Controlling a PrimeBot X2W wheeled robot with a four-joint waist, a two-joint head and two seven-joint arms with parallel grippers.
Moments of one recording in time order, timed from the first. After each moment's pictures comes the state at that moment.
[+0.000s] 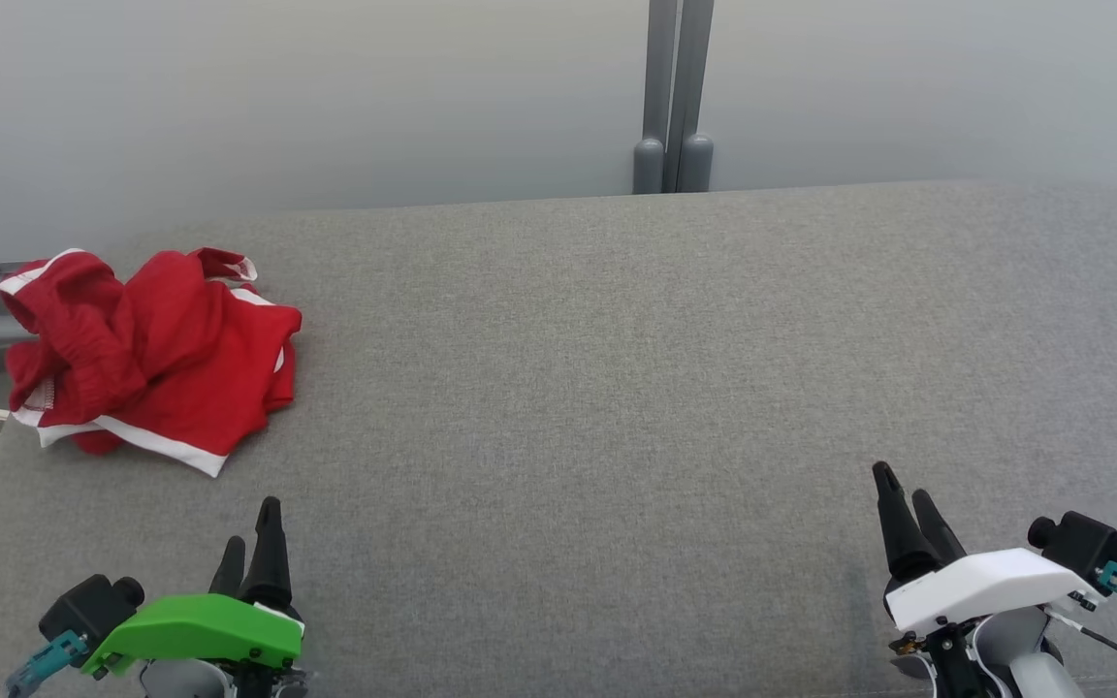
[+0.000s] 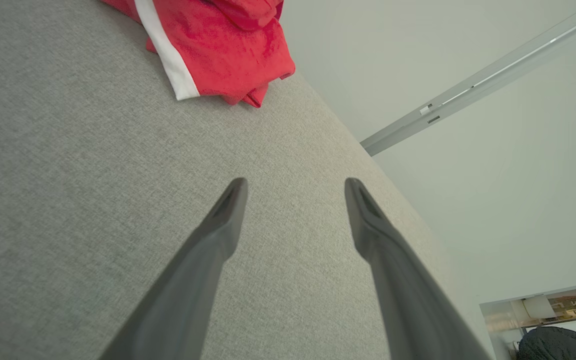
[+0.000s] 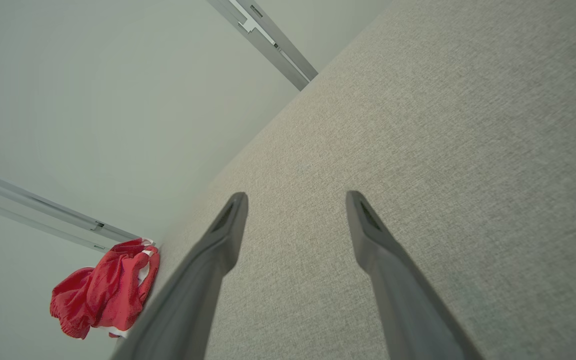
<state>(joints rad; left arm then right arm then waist) -0.09 0.09 -0.06 0.39 -1.02 -0.02 -0.05 -0.09 -0.04 0.00 0.37 0.85 0.13 -0.07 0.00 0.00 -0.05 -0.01</state>
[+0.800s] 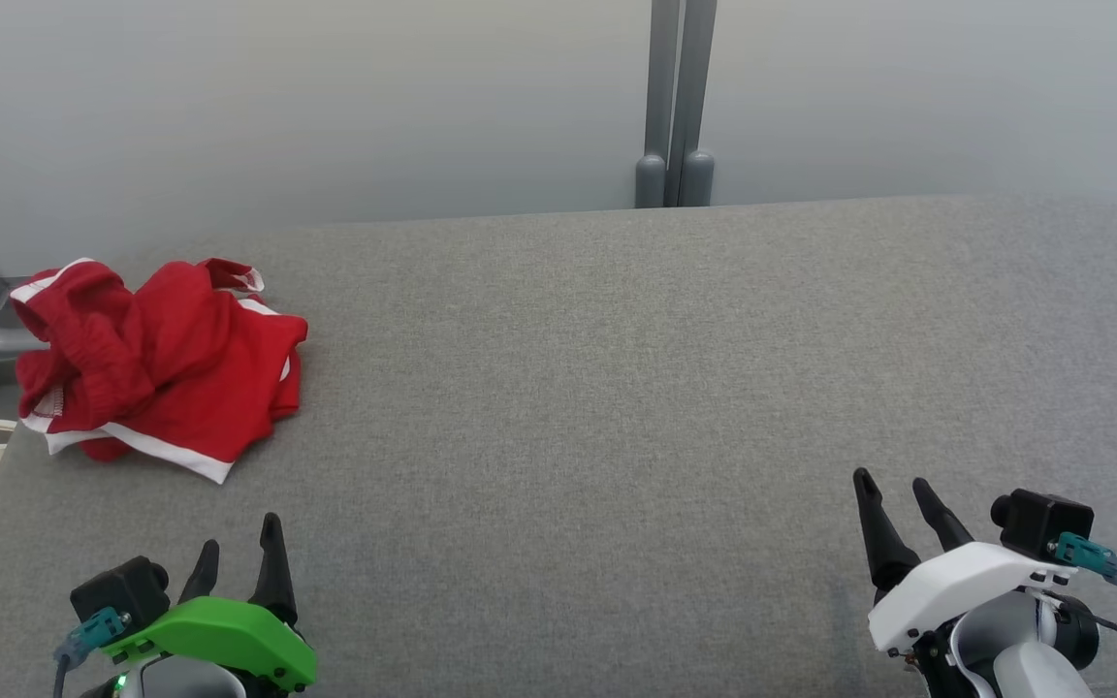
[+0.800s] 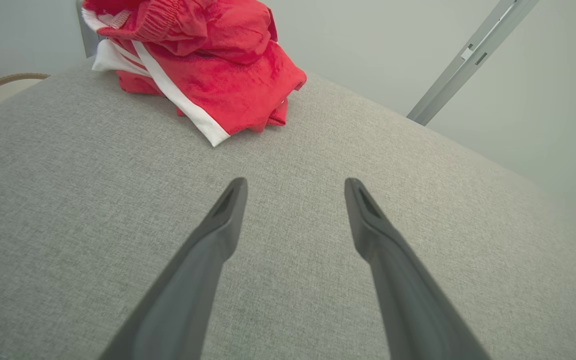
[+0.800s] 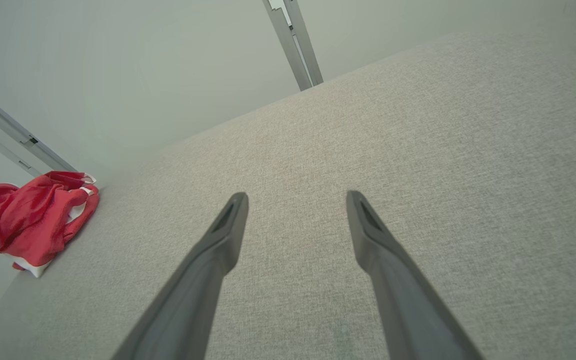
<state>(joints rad) -0.09 0.17 -0.17 0.41 -0.69 0.08 -0.10 -0.09 -0.04 -0.01 0.35 0.44 0.13 -0.04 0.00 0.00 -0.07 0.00</state>
